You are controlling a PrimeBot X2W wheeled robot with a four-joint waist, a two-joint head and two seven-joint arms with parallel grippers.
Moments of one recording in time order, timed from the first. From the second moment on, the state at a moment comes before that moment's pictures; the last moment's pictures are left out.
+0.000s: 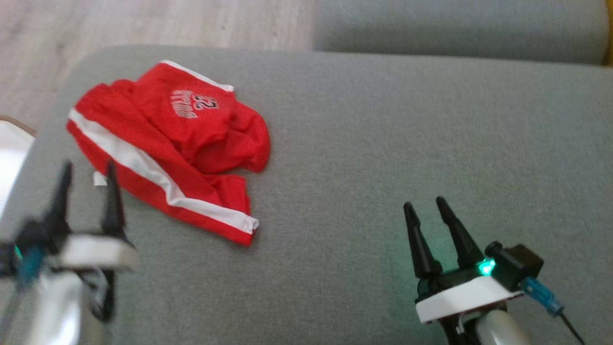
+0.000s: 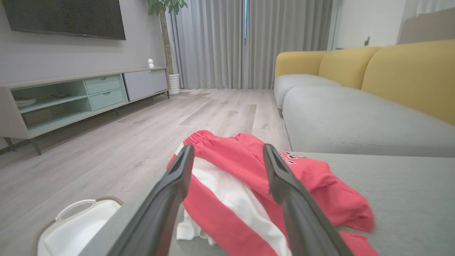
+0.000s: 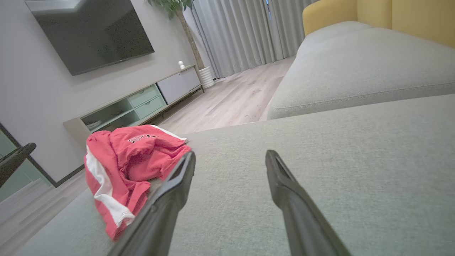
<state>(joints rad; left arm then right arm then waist) -0.21 0.17 0.04 0.37 -0.17 -0.11 -0.25 -0.01 -0.04 0.29 0.20 0.34 0.13 -0.25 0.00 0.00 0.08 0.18</state>
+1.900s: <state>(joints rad) -0.61 0.31 -0.29 0.17 -0.71 -0.05 0.02 -0.09 -0.05 0.20 0.16 0.36 0.13 -0.25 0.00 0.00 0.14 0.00</state>
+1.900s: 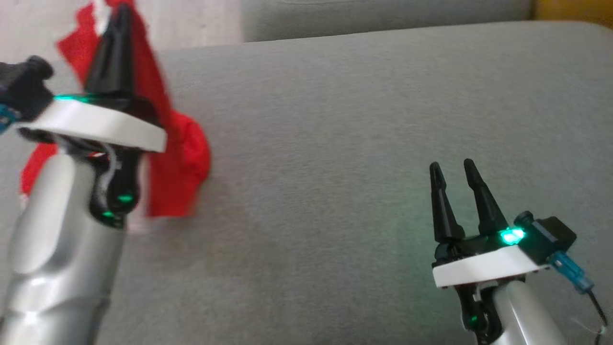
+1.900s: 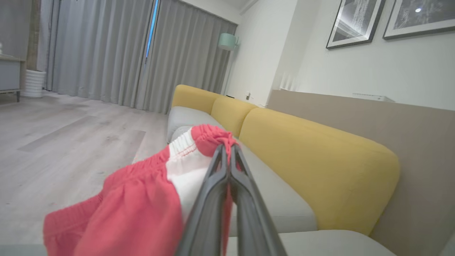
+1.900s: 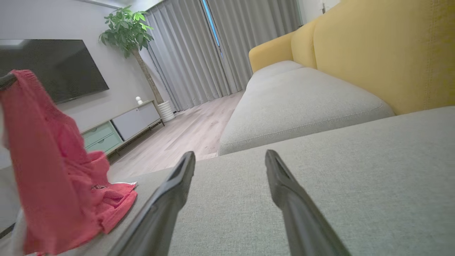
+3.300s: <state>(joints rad) -0.60 0.12 -0.41 0.56 -0.66 -0.12 -0.25 -0.17 -0.05 0.18 0.08 0.39 0.13 -0.25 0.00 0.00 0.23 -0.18</state>
